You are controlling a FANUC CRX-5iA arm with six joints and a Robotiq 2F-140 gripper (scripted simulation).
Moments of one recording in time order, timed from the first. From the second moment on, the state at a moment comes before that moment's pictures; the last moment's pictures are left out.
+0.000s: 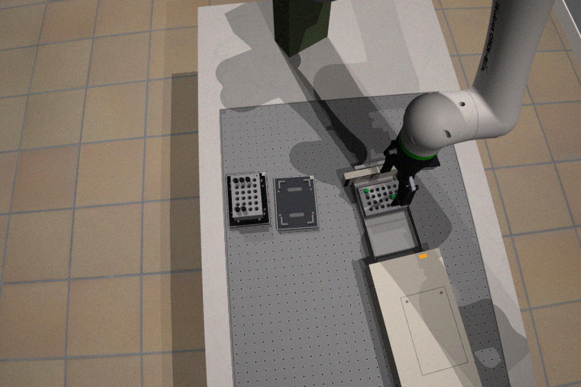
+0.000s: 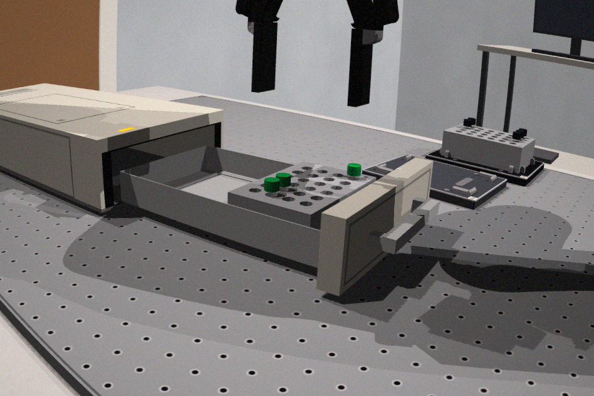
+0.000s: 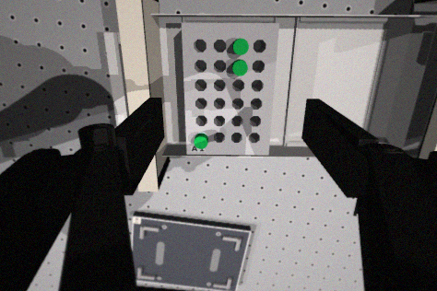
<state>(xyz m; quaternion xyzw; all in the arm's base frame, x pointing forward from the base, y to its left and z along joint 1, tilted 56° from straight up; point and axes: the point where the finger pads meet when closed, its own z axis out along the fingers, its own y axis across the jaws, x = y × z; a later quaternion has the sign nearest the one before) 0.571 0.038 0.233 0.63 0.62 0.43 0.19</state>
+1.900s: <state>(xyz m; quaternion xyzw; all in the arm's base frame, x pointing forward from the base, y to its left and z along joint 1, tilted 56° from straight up) 0.621 0.054 0.195 0.63 0.62 0.43 0.19</state>
